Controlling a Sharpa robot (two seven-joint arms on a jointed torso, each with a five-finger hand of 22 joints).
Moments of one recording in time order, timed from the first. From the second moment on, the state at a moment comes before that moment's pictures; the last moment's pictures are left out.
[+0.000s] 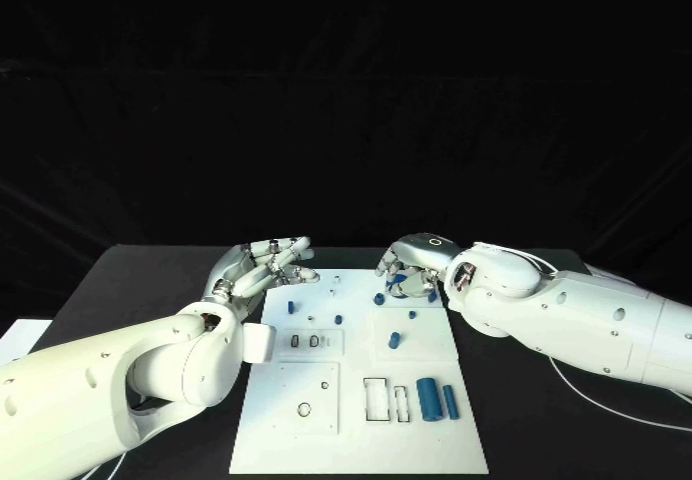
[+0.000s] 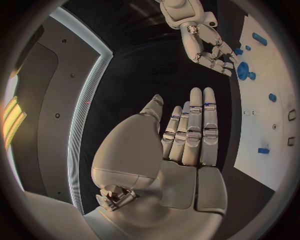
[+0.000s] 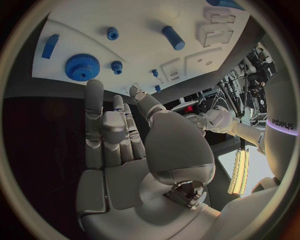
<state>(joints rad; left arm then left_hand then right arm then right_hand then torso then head) 1.17 -0.91 -0.02 1.76 0.03 -0.55 0.53 1.37 0.02 0.05 0.14 0.11 0.95 0.21 0.08 0.07 1.04 0.15 0.11 0.07 1.23 0.08 0.27 0.27 0.18 1.11 0.19 0.26 0.13 1.26 -0.70 -0.03 1.37 -1.64 -0.26 -0.03 1.23 -0.03 0.26 -0.27 0.26 1.07 0.14 0.07 0.07 1.22 0.07 0.07 0.07 1.46 -0.02 1.10 0.85 0.17 1.23 0.08 0.83 0.45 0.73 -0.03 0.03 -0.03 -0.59</state>
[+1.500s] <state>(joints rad) 1.18 -0.91 -0.02 1.78 0.02 -0.54 0.52 1.38 0.02 0.05 0.14 0.11 0.95 0.21 0.08 0.07 1.04 0.15 0.10 0.07 1.23 0.08 0.27 0.28 0.18 1.11 0.19 0.26 0.13 1.27 -0.65 -0.03 1.35 -1.79 -0.16 -0.09 1.22 -0.02 0.30 -0.24 0.23 1.09 0.13 0.07 0.07 1.18 0.07 0.07 0.07 1.46 -0.02 1.22 0.99 0.17 1.22 0.09 0.96 0.59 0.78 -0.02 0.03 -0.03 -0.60</state>
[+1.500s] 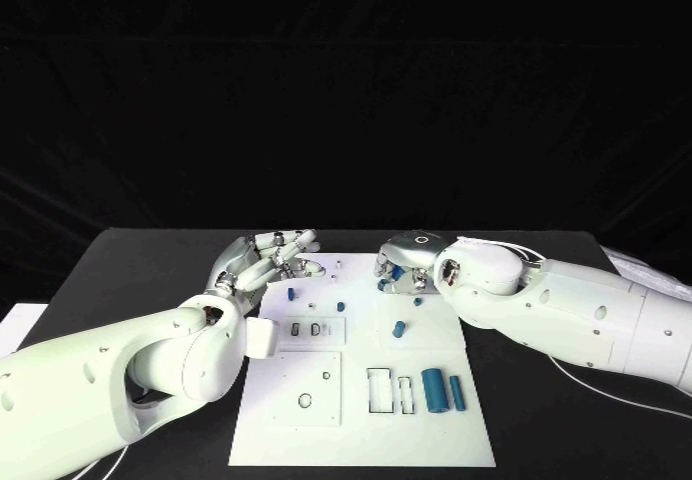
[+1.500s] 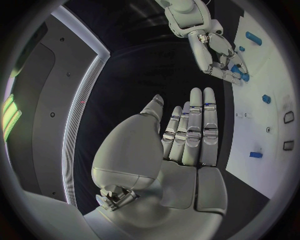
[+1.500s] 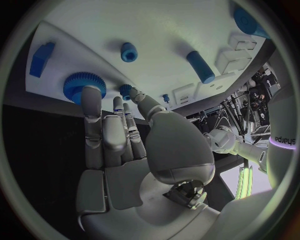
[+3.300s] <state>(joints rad) 1.18 -0.91 -0.02 1.78 0.03 -0.54 0.50 1.40 0.04 0.06 0.12 0.11 0.95 0.21 0.07 0.07 1.04 0.15 0.08 0.07 1.20 0.09 0.26 0.30 0.18 1.11 0.19 0.24 0.12 1.28 -0.57 -0.02 1.29 -1.70 -0.35 -0.11 1.20 0.01 0.36 -0.16 0.20 1.15 0.12 0.08 0.08 1.23 0.06 0.08 0.07 1.46 -0.02 1.27 1.06 0.17 1.24 0.08 1.06 0.70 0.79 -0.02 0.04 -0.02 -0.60</state>
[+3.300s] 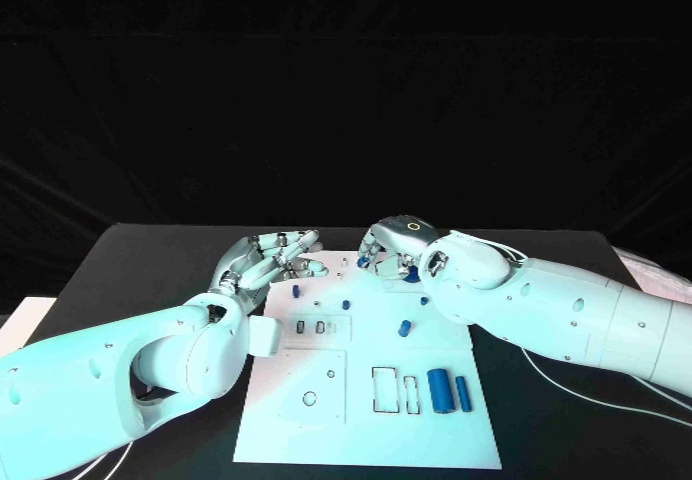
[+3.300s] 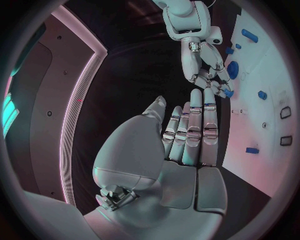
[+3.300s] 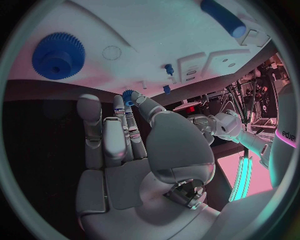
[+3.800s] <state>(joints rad) 1.18 -0.91 -0.02 1.78 0.03 -0.54 0.50 1.40 0.04 0.07 0.12 0.11 0.94 0.21 0.07 0.07 1.04 0.15 0.08 0.07 1.20 0.09 0.26 0.30 0.18 1.11 0.19 0.24 0.12 1.28 -0.48 -0.02 1.20 -1.70 -0.37 -0.12 1.20 0.01 0.37 -0.16 0.19 1.15 0.12 0.08 0.08 1.23 0.06 0.08 0.07 1.46 -0.02 1.28 1.06 0.17 1.24 0.08 1.06 0.70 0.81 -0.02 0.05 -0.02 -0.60</state>
